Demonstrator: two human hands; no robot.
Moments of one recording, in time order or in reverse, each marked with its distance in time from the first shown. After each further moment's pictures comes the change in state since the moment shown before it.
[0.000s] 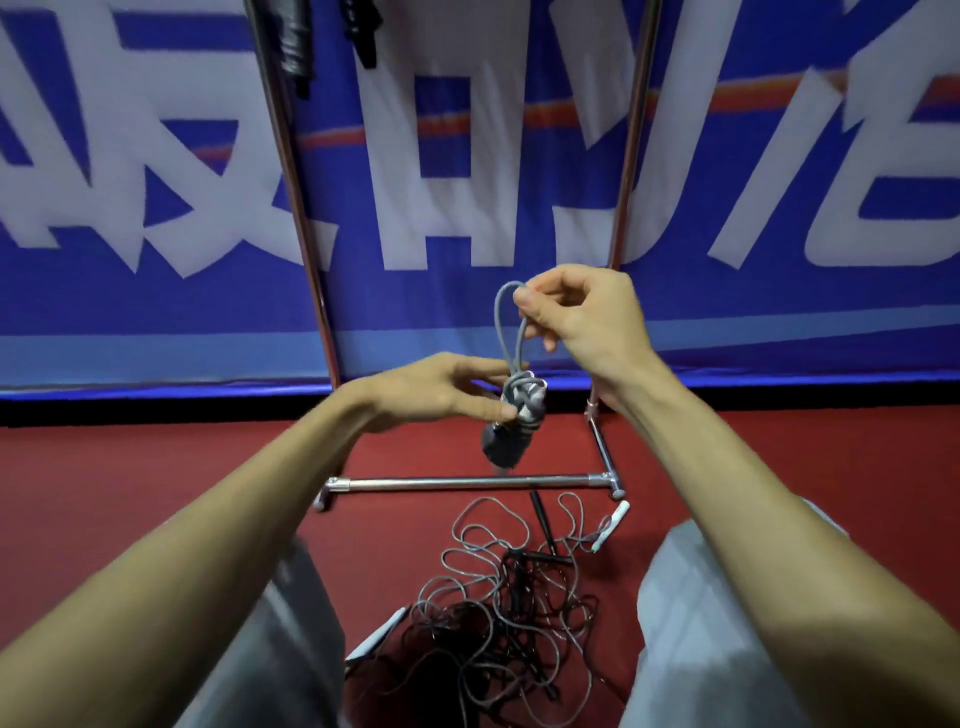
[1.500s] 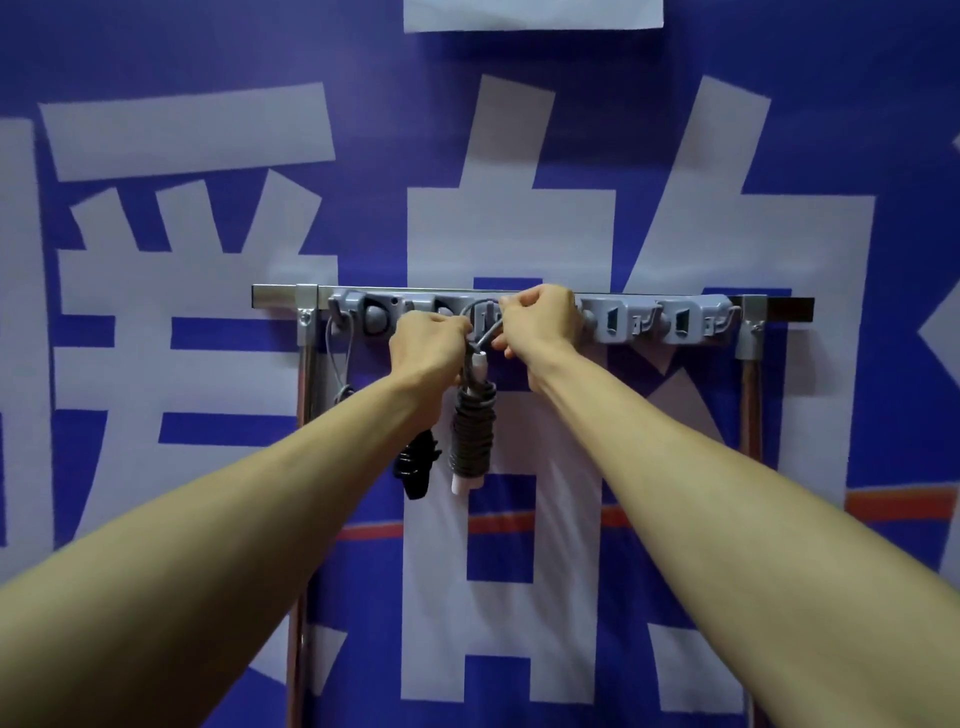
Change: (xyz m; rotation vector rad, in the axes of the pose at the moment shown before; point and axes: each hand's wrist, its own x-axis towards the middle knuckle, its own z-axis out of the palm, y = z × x) left_hand 0.201 0.194 -0.369 -0.192 1.200 0.274; right_hand 0.461 -0.154 0.090 -0.065 0.376 -0.202
